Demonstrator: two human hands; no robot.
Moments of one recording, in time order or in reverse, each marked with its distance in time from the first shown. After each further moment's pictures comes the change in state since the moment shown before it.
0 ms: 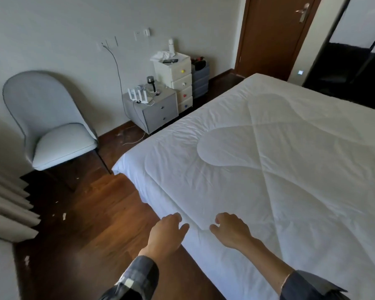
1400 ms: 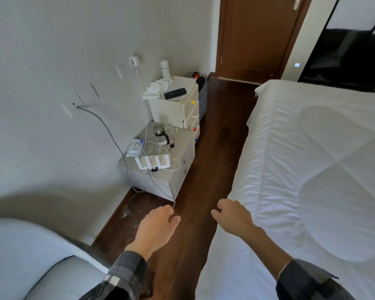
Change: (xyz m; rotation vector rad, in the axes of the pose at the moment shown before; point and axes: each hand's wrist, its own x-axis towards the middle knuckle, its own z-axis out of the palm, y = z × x) left_hand 0.795 -0.334 -0.569 0.201 -0.149 0.294; right_hand 0.741 -0.579 -0.224 0.232 0.249 0.387
